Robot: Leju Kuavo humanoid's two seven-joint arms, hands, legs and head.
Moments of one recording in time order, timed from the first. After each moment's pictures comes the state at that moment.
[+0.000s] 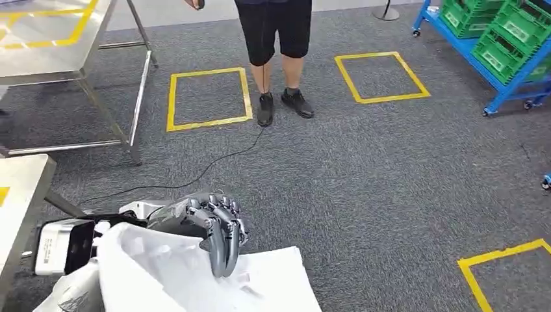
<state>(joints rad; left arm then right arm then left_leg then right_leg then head) -0.41 0.14 -0.70 -1.79 0.43 -0.75 -0.42 0.00 -0.33 1.39 -0.13 -1.01 0.38 -0.29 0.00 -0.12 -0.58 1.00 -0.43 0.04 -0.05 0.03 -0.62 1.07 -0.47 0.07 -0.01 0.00</state>
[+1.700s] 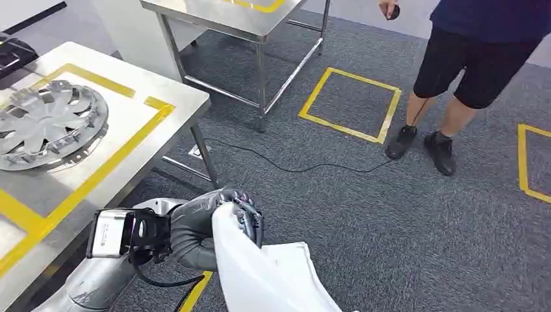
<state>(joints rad) -0.44 0.14 -0.74 -1.70 0.39 -0.70 -0.39 -0.02 -0.33 1.40 -0.16 -0.99 0.40 -0.30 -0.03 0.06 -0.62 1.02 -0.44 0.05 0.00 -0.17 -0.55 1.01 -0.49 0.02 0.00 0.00</state>
